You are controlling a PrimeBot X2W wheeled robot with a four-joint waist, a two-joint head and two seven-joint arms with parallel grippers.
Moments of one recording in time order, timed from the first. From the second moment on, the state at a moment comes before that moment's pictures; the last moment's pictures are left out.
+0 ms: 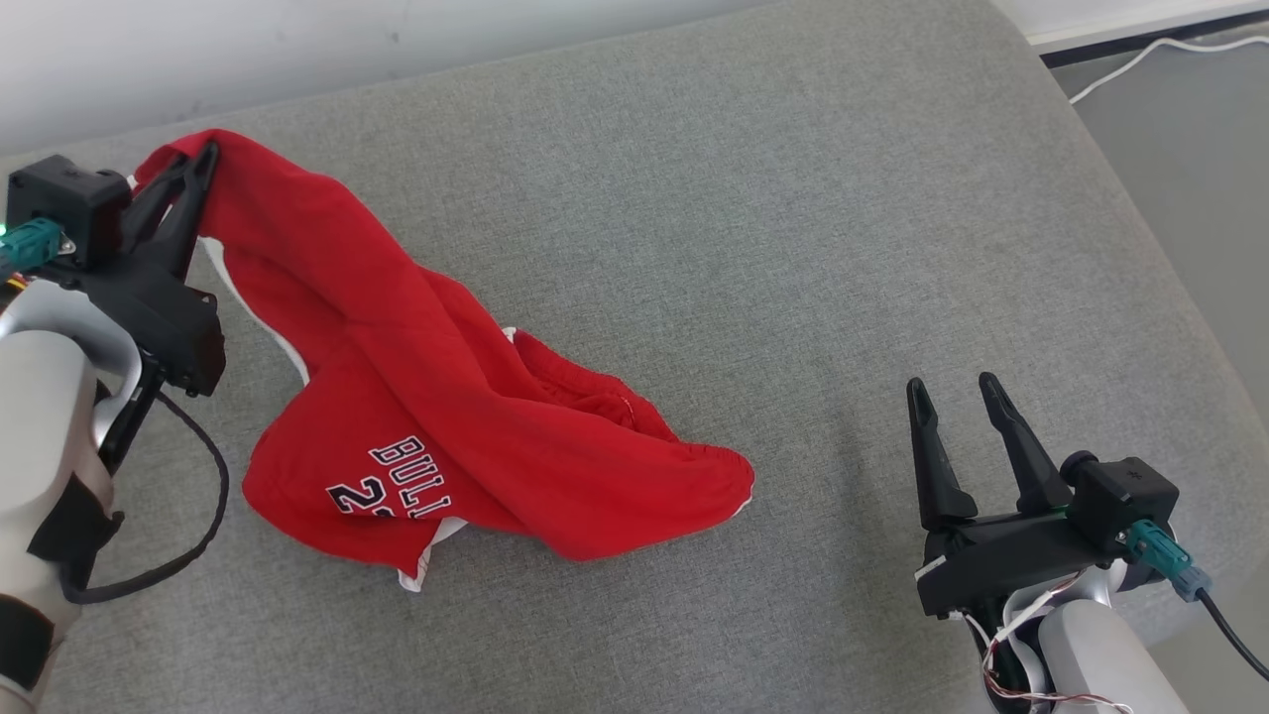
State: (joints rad) left arm -1.07 0.43 -0.56 0.75 -0.34 -0.13 -0.21; right arm -0.32 -0.18 0.27 0.26 0.31 0.13 -0.26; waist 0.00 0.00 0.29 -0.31
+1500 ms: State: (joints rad) left arm -0.35 0.18 -0.42 0.28 -0.36 -0.04 -0.26; right arm -0.25 -0.24 0.28 0.27 0.32 0.13 -0.26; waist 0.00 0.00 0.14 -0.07
